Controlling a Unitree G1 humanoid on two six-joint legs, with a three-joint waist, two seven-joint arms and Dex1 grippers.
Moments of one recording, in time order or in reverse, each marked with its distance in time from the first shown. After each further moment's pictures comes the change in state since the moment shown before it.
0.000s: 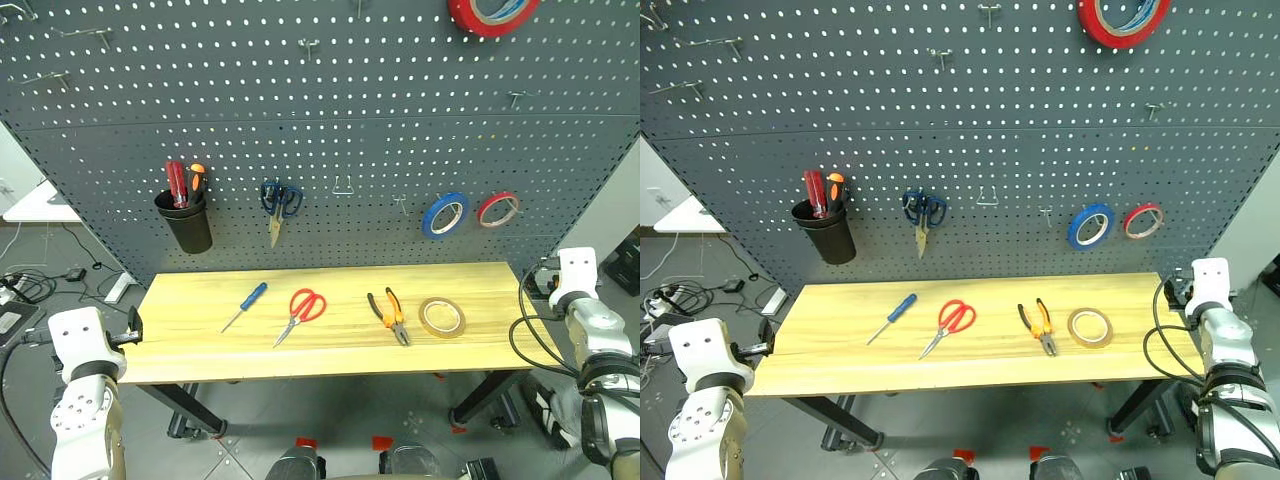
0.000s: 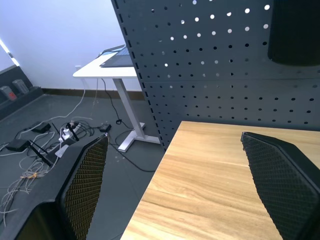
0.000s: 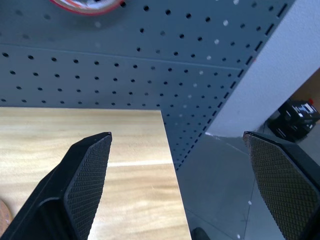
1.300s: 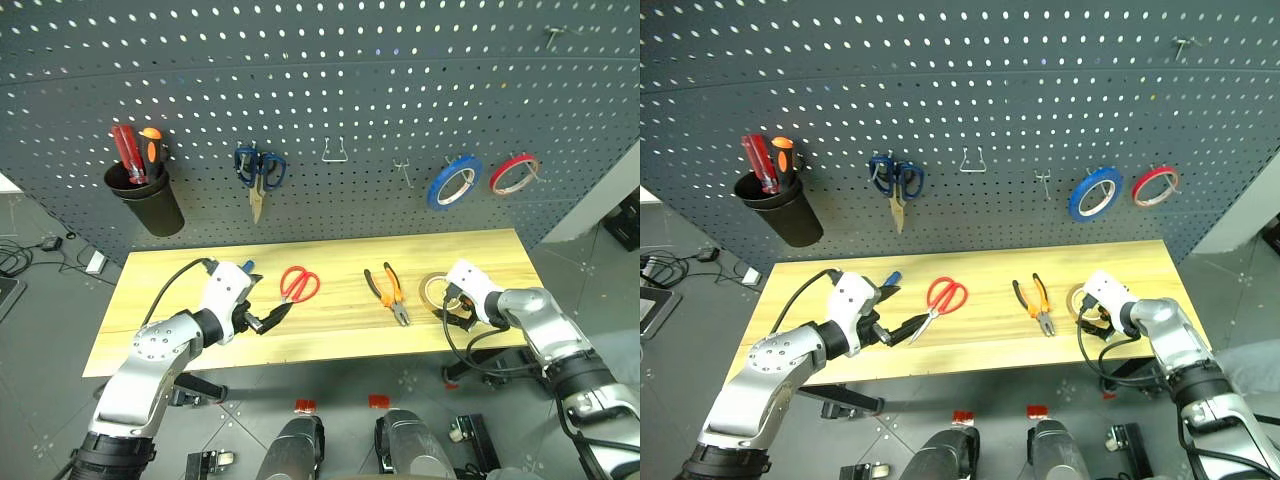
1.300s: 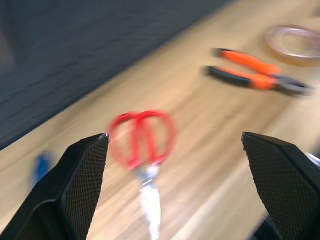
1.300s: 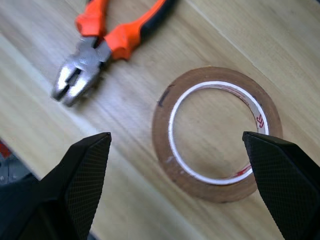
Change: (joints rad) left arm -0.199 0.234 -0.515 -0.262 -0.125 0.280 -0.673; right arm 0.069 0.028 0.467 -0.628 -0.196 0.474 0.507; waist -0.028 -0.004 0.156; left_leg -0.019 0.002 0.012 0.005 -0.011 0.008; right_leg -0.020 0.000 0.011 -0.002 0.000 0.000
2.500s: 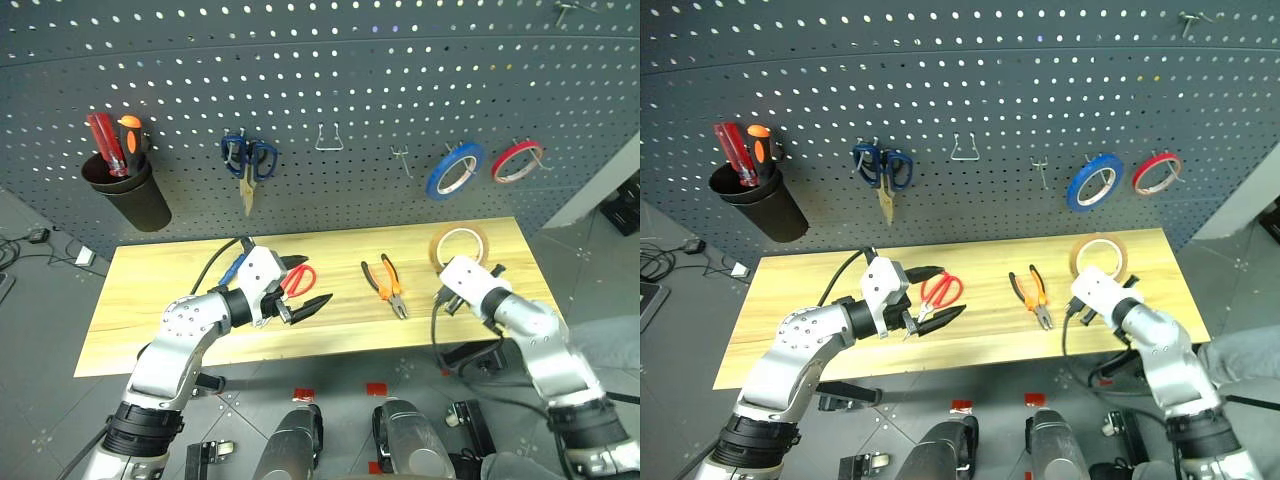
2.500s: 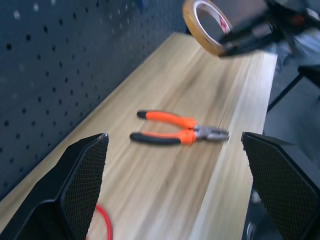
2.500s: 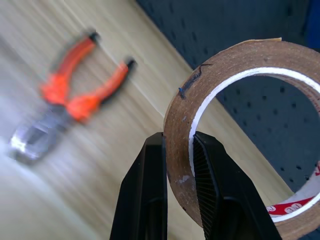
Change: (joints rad) left arm -0.131 -0.103 -0.069 0.040 -0.019 -0.134 -0.102; right arm 0.370 0.101 -0.128 -0.702 -0.240 -0.072 -0.301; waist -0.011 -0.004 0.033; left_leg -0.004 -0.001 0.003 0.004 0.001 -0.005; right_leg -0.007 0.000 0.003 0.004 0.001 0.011
